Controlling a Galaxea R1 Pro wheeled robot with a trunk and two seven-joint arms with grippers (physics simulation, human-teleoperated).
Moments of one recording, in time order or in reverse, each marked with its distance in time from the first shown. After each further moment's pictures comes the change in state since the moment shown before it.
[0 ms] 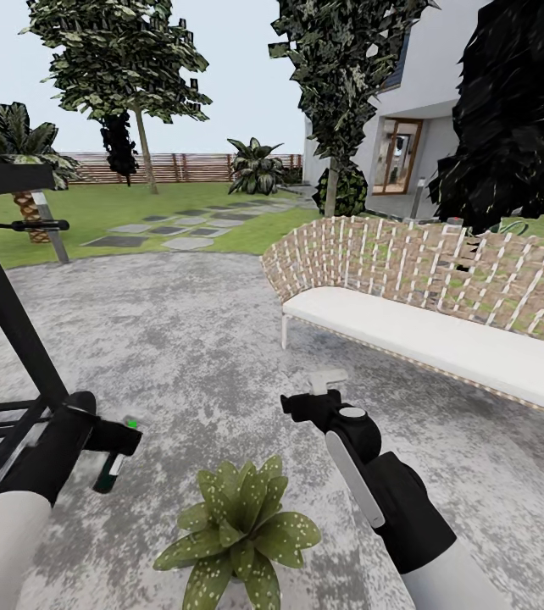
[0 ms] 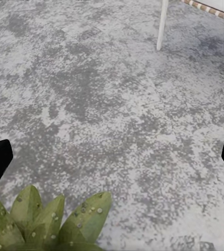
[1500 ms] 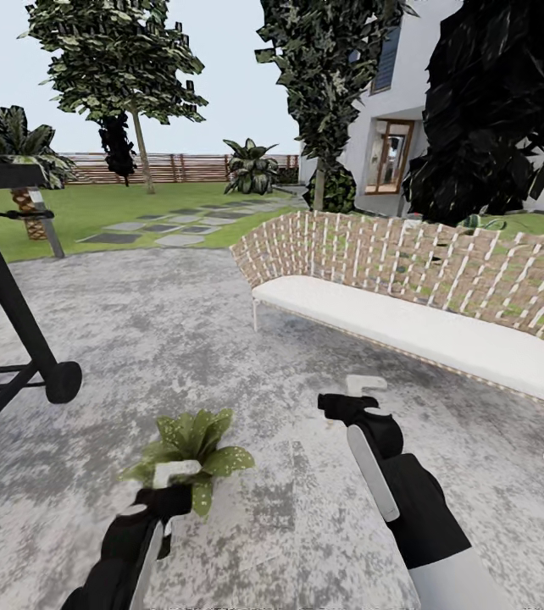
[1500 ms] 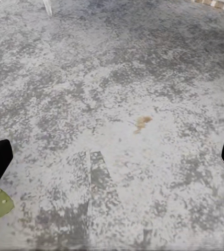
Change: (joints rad) left arm 0.526 -0.386 -0.077 -0.539 0.462 -0.031 0.867; right arm 0.029 0.011 -0.176 0.011 0.000 0.007 -0.165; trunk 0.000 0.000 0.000
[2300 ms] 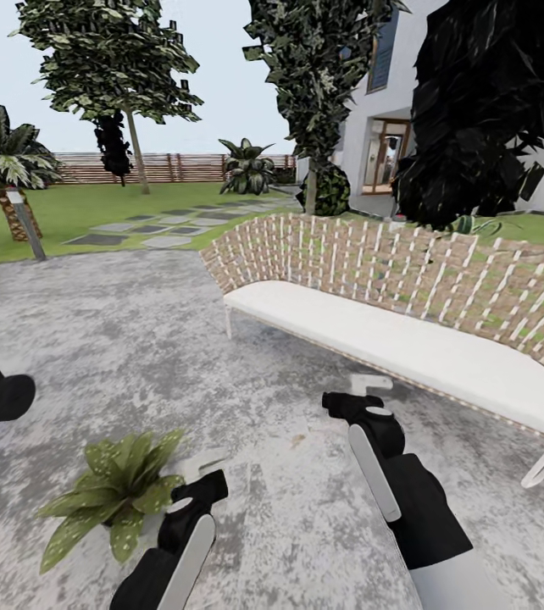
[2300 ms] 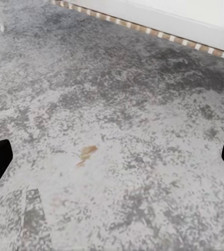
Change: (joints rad) left arm -0.050 -0.001 -0.330 0.066 0.557 -0.216 0.579; right arm 0.003 0.000 -0.003 -0.016 -0.003 0.000 -0.051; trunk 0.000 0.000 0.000
